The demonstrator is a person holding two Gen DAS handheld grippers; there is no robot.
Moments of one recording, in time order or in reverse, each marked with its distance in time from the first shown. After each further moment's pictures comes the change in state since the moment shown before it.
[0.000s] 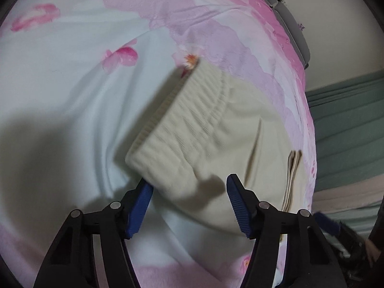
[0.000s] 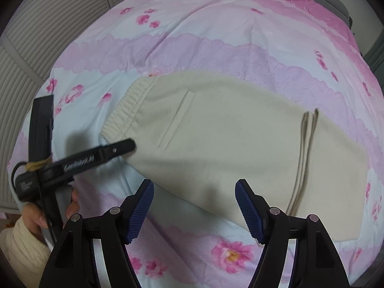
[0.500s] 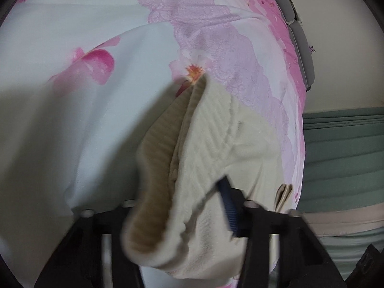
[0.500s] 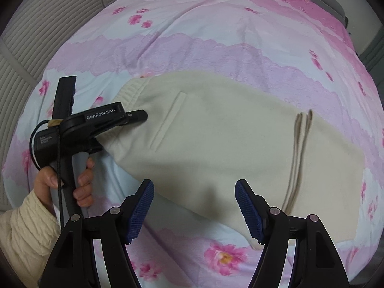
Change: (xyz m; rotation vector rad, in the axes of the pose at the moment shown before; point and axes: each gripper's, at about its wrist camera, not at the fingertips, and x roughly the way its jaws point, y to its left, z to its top) left arm 0.028 -0.004 0.037 -0.149 -0.013 -0.076; right arm 0.000 -0.009 0.007 0.017 0.000 -0.045
